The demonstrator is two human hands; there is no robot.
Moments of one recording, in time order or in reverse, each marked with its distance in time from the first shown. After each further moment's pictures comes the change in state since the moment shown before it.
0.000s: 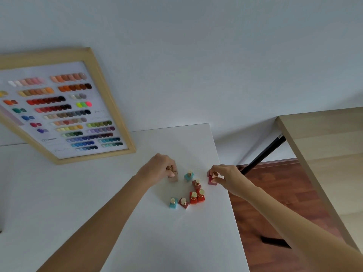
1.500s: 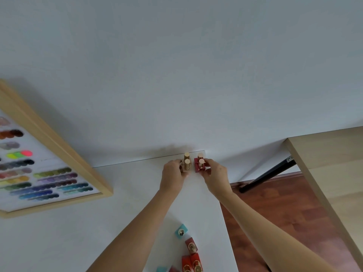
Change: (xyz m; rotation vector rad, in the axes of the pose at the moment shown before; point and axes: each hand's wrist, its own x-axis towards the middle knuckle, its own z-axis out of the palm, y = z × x) left_hand 0.181 0.007 0.039 -0.360 0.312 -0.270; right_hand 0.160 0.043 -0.003 0.320 0.390 0.377
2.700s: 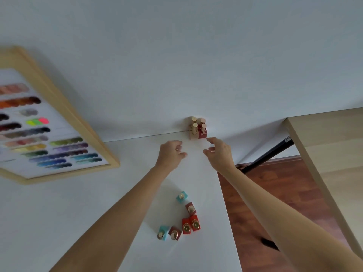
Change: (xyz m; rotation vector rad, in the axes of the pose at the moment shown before) left_hand -0.023 -0.008 -0.019 -0.113 -0.085 -0.077; right_hand -0.015 0.006 -0.014 -0.005 -0.043 0.059
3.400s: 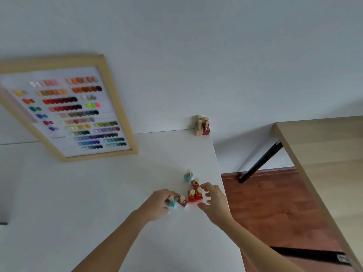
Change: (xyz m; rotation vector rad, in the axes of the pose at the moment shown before) left_hand -0.204 -0.090 -0.024 0.293 -0.340 0.111; right_hand -0.224 0.003 0.022 0.058 -0.161 -0.005
